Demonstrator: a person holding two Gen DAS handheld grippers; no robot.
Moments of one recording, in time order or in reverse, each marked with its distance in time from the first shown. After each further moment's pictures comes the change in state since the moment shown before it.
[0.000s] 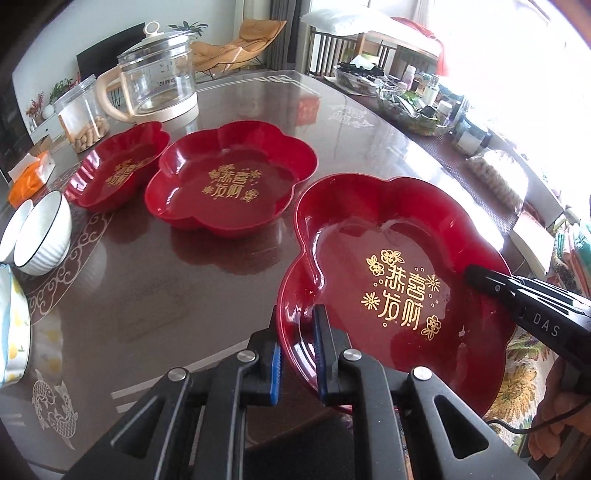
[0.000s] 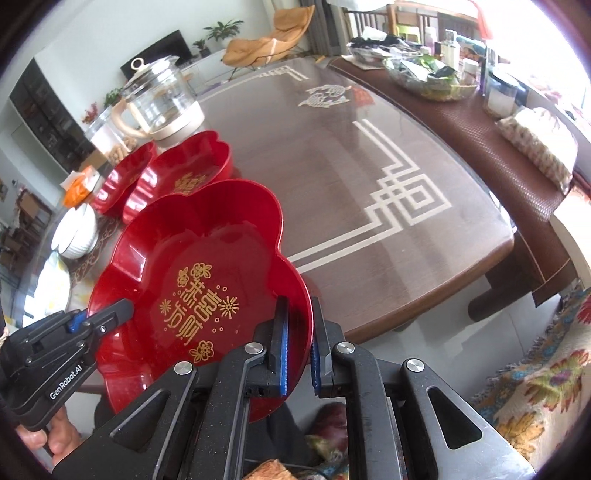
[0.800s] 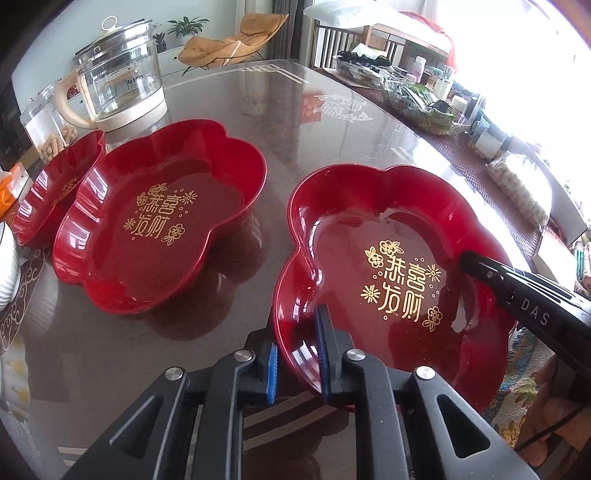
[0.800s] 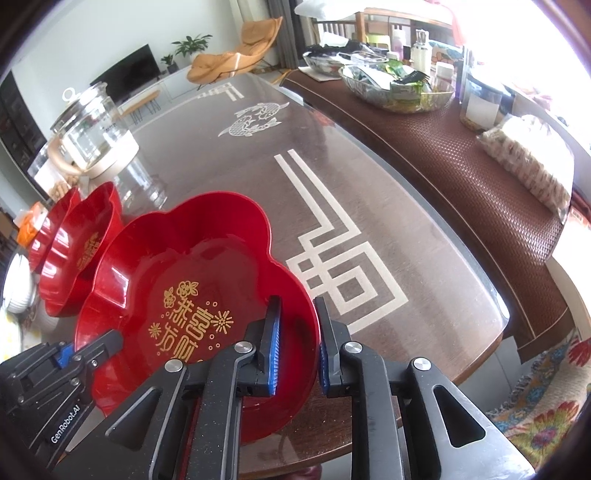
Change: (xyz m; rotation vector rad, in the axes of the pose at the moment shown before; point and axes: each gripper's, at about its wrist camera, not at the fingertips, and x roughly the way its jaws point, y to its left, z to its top) left arm 0.082 -0.039 0.046 -0.027 0.013 0.026; right arm 0.065 -0.062 0.058 0.038 -0.049 -0.080
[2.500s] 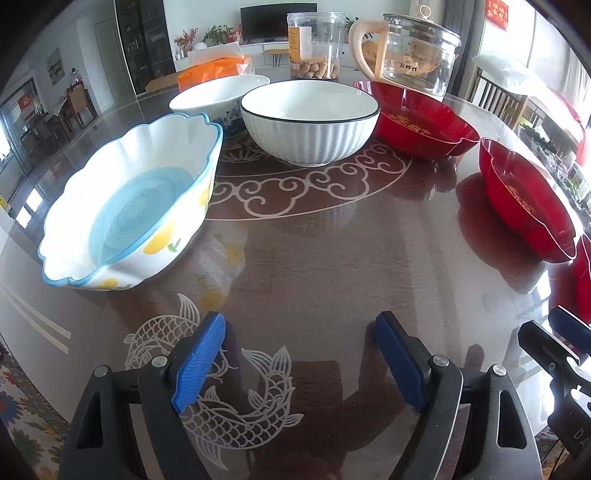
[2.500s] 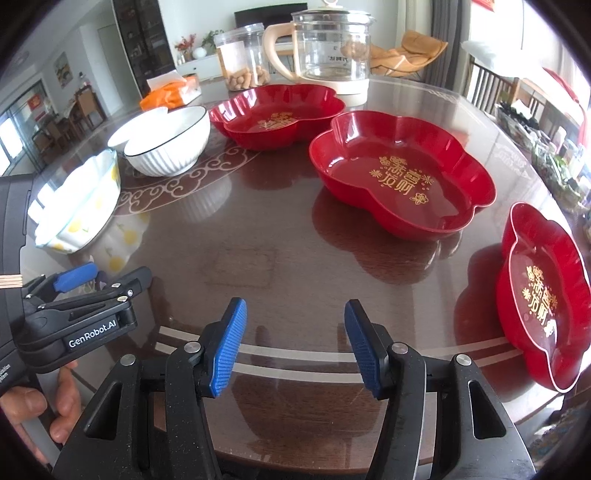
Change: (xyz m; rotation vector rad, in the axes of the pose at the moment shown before) left arm -0.084 0.271 -0.129 -0.415 -0.066 0.357; right arm -0.018 0.274 -0.110 -0.488 0.032 0.197
